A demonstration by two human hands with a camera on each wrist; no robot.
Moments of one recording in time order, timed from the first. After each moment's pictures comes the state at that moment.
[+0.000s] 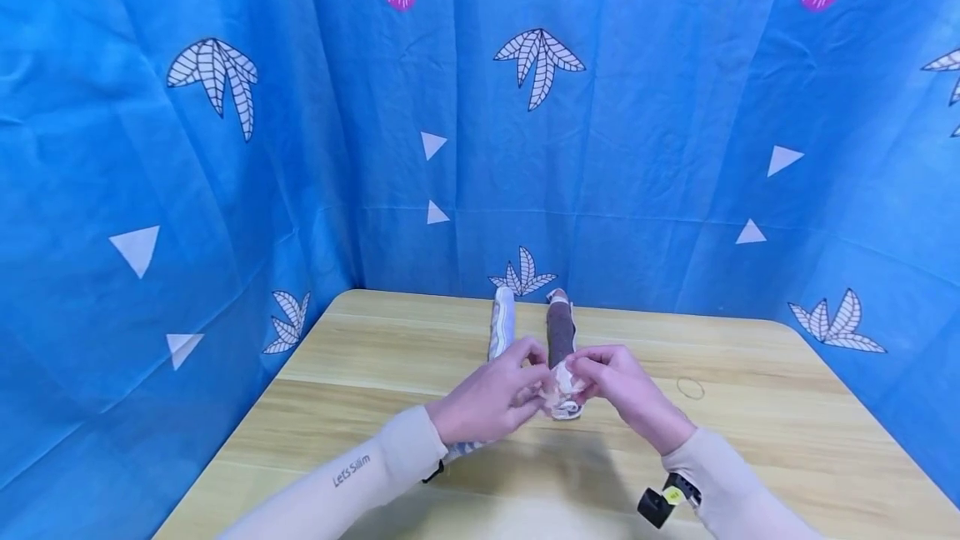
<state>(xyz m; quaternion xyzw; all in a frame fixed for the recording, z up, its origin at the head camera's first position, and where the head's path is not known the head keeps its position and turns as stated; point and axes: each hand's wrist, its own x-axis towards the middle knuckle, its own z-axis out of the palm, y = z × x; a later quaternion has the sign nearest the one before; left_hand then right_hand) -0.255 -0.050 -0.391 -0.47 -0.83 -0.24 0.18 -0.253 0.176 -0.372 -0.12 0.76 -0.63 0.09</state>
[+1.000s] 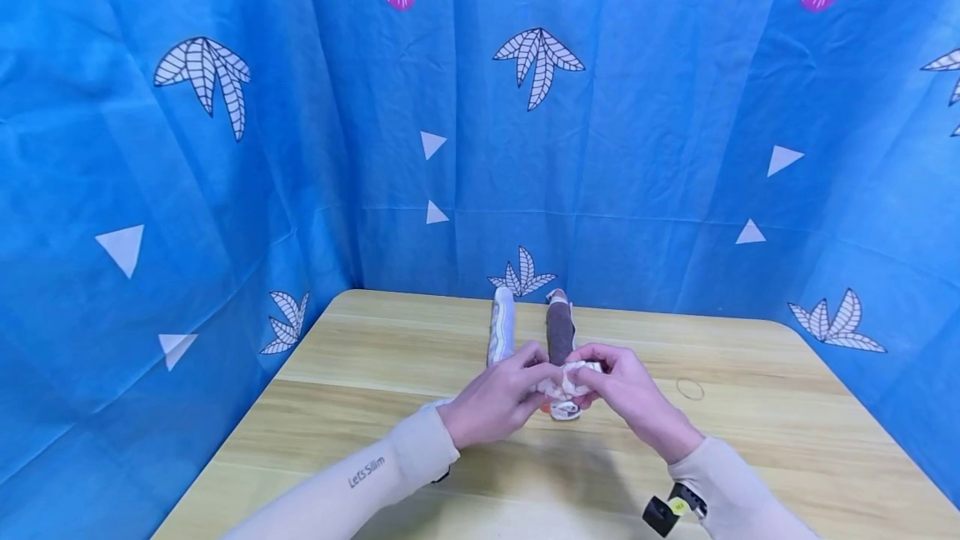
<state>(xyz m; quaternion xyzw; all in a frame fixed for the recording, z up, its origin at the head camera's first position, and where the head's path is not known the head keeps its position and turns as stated) -0.265 -0.041 -0.405 -0.48 -0.81 -0.26 0.22 -0.250 0.178 -0.376 -0.13 0.77 -0.62 0.05</state>
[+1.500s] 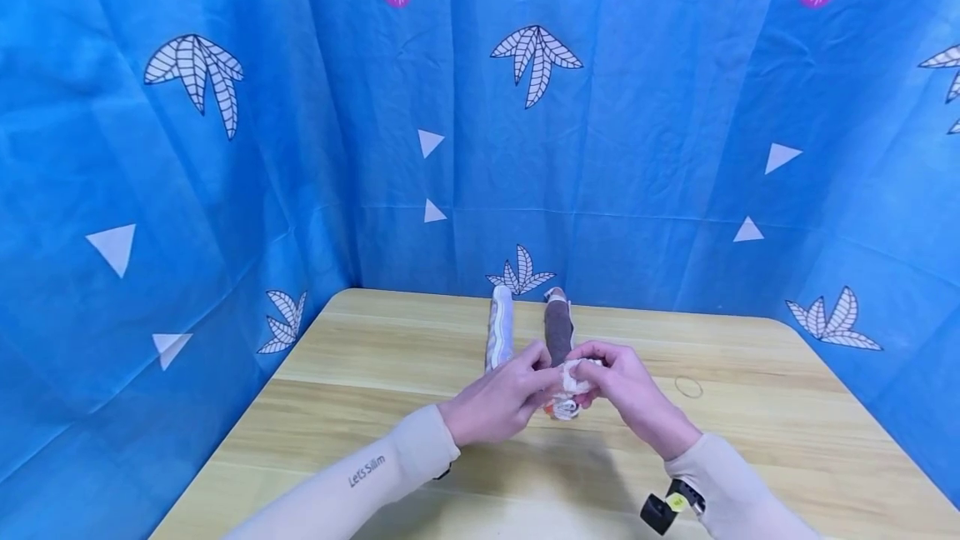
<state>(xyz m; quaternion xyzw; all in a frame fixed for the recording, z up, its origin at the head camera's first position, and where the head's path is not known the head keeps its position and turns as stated) -0.262 -0.037 -0.400 -0.49 -0.82 -0.23 0.18 -0.250 0.181 -0.376 -0.11 0.75 -0.65 0.07</state>
